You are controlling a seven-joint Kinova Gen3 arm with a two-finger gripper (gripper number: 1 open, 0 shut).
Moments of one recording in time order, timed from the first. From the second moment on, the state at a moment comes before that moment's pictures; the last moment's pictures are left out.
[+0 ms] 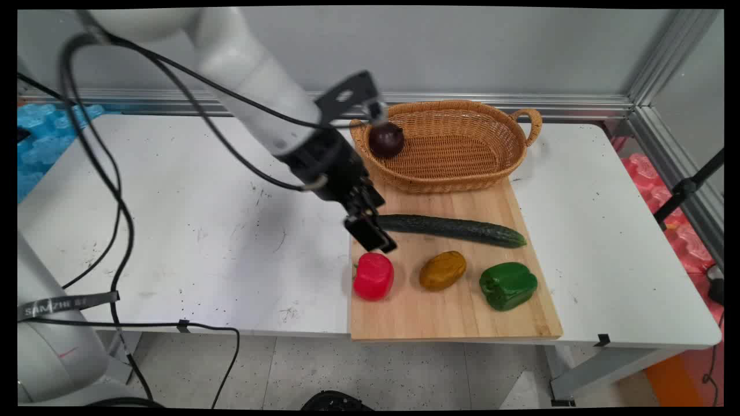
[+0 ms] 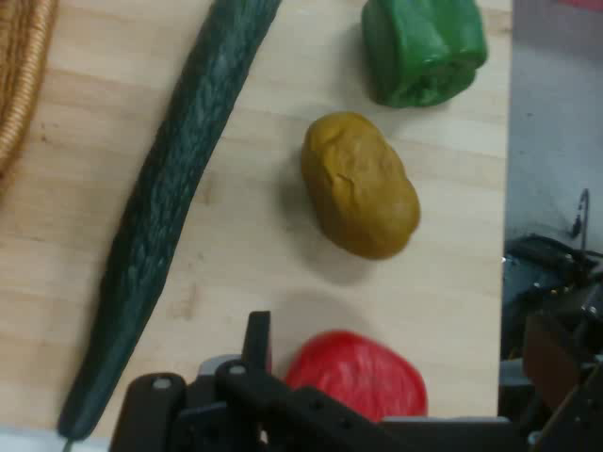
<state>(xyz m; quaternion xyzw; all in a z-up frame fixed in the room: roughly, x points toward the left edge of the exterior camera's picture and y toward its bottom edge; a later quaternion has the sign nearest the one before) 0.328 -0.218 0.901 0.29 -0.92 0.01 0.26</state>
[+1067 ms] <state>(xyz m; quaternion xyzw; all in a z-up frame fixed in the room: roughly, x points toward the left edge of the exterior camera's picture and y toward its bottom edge) 0.212 -0.249 0.815 0.37 -0.91 0.02 0.18</state>
